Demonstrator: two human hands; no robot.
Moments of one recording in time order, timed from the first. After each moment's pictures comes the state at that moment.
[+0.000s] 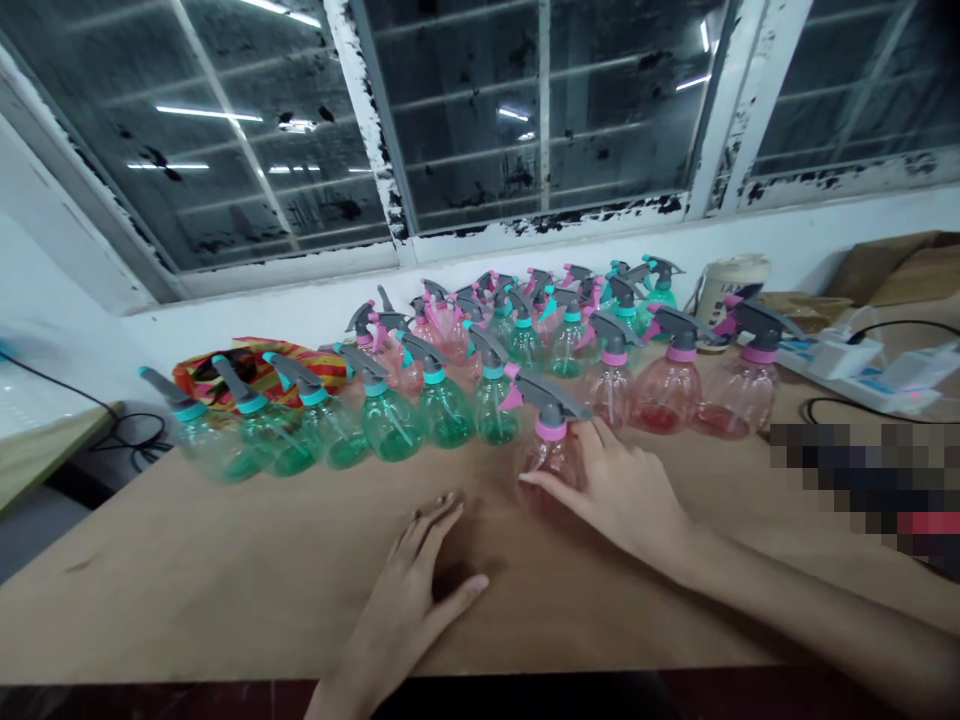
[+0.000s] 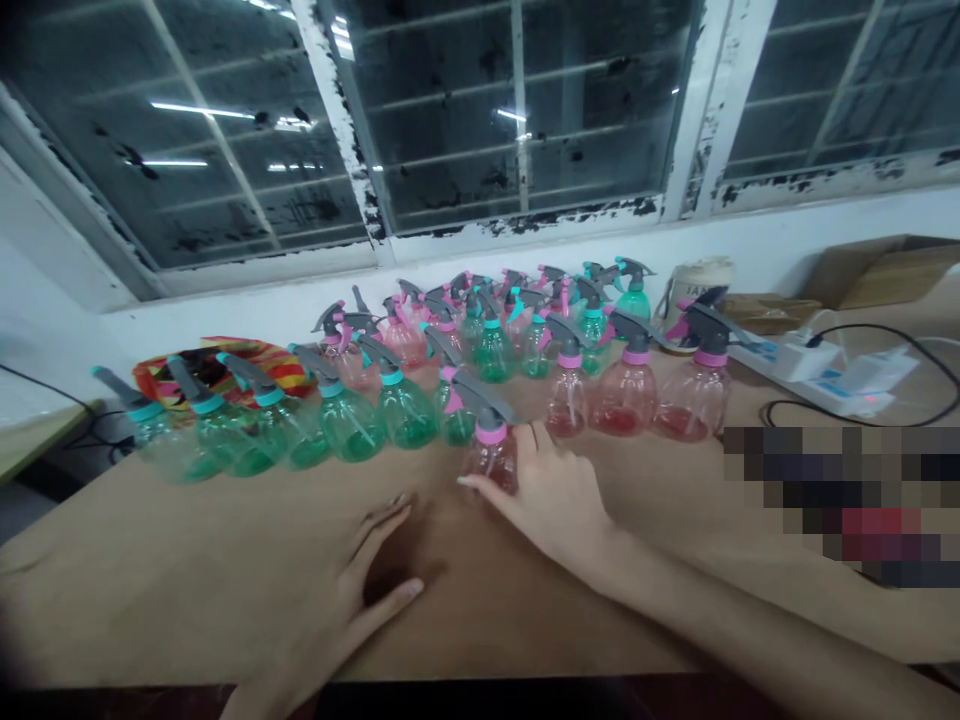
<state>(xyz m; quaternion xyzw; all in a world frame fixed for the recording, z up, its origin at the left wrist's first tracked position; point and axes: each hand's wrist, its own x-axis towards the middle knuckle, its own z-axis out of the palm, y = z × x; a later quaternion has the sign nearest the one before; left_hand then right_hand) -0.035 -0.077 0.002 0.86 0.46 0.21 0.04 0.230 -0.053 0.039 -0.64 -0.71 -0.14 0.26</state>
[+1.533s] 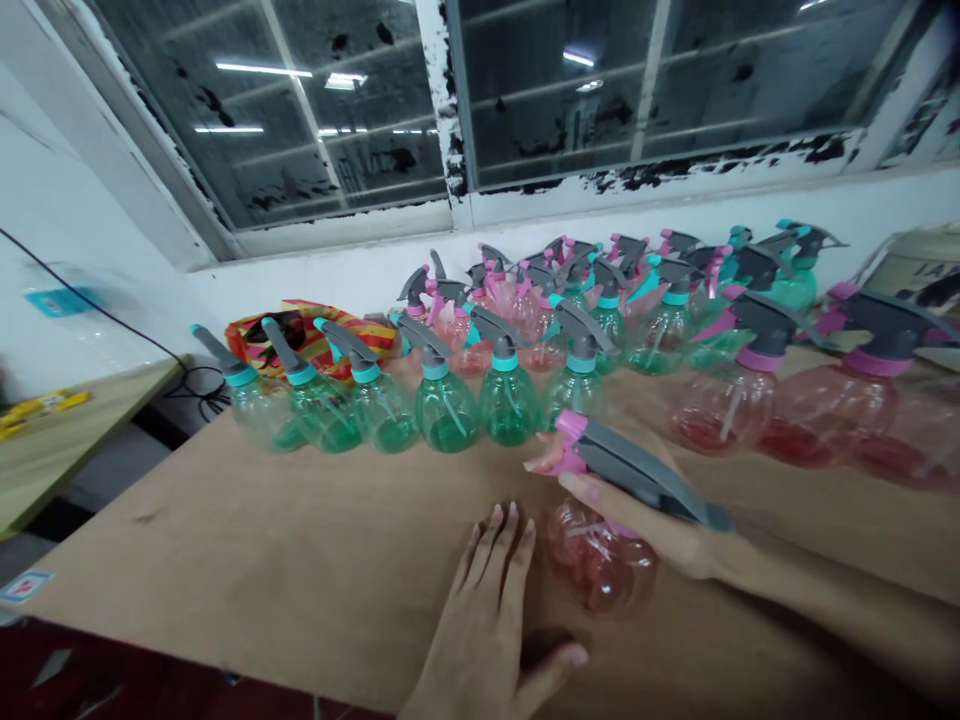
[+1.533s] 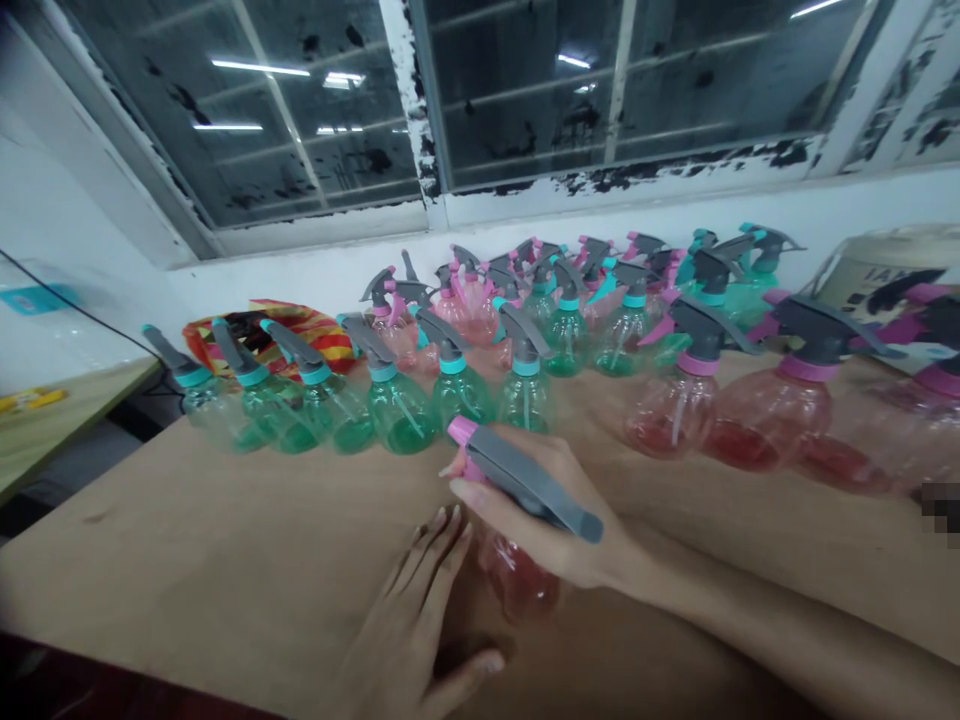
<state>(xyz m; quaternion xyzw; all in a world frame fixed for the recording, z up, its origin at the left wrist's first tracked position) -0.033 -0.086 -0.017 0.88 0.45 0.17 0.01 0.176 -0.018 0.067 -0.32 -0.78 0.29 0.45</state>
